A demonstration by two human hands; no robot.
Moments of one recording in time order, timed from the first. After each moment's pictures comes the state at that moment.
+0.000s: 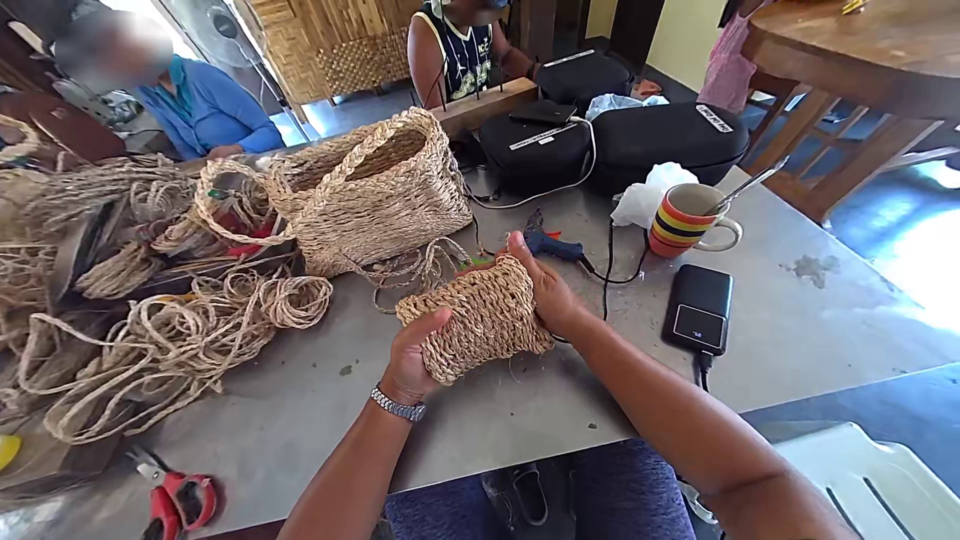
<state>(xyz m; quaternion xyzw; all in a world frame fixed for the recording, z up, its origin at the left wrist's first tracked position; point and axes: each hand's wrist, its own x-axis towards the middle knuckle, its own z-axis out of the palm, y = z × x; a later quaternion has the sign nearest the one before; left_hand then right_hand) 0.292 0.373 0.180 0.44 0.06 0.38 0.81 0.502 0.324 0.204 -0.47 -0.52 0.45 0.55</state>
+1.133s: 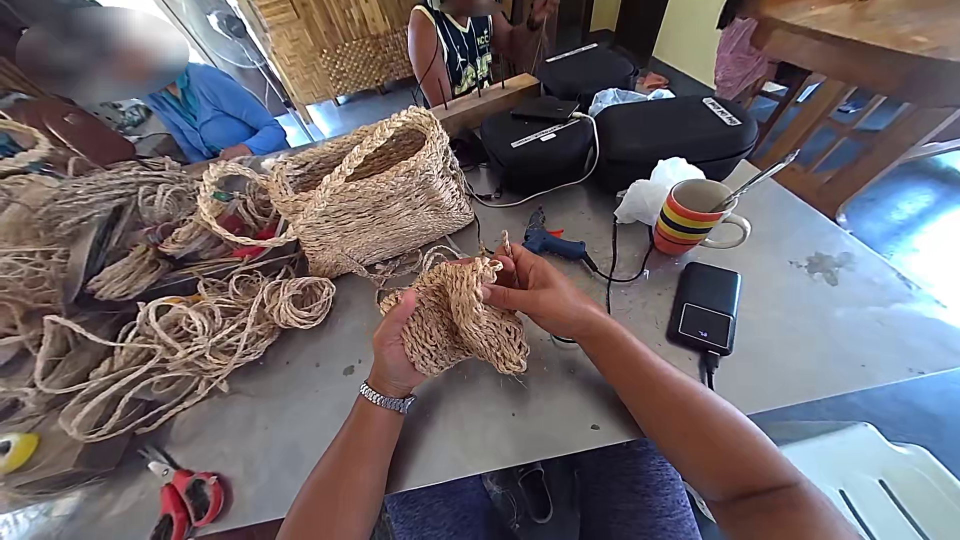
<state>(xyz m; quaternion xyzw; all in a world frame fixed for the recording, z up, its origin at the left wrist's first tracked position) 0.280 0.395 0.178 0.45 0.01 0.39 0.80 0.503 0.324 0.211 -0.32 -0.58 0.50 0.56</state>
